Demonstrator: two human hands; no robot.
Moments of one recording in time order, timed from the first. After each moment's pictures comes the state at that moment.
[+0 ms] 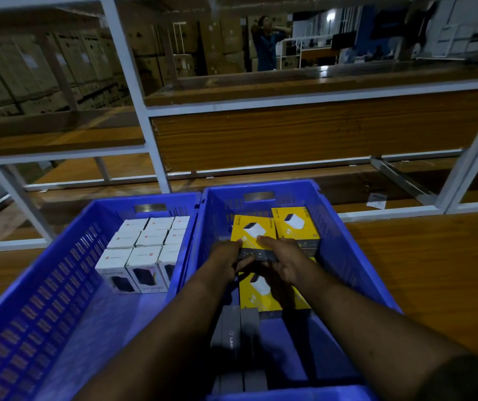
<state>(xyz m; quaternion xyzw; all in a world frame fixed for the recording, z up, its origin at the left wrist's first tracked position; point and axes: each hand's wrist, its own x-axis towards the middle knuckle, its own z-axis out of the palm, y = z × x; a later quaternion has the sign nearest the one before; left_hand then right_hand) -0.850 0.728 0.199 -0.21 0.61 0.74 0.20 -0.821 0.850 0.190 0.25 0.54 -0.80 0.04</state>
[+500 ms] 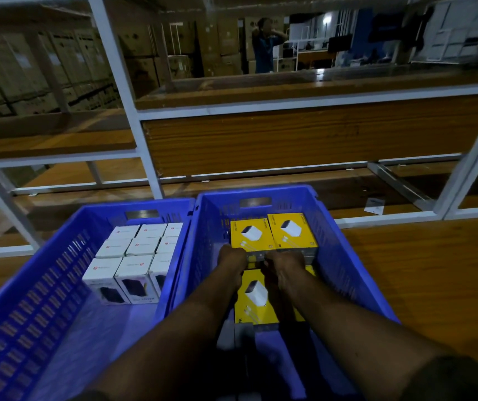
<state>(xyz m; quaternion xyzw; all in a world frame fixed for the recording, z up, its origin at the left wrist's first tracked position) -0.884 0.756 0.162 -0.17 0.73 0.64 0.16 -0.861 0.861 0.150 0.43 0.55 -0.72 -0.04</state>
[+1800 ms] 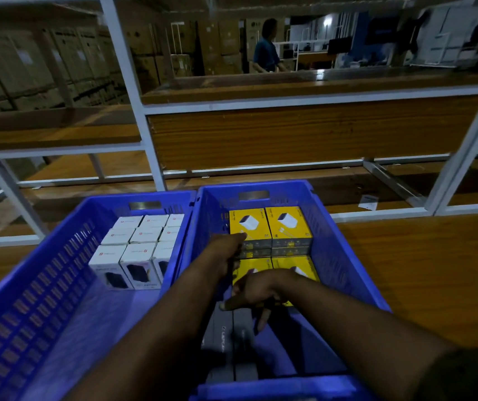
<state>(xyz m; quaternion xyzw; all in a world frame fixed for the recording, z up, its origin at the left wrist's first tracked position) -0.838 0.726 0.213 -0.13 0.69 0.68 0.21 -0.761 0.819 0.212 0.01 0.81 -0.40 0.43</state>
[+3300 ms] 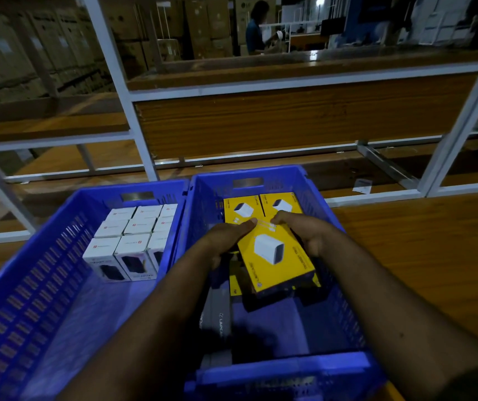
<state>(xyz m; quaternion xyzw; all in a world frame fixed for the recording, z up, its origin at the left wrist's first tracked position) -0.813 0.721 0.233 0.00 0.75 0.60 0.27 -0.786 0.910 0.235 0.22 0.67 -0.69 0.17</state>
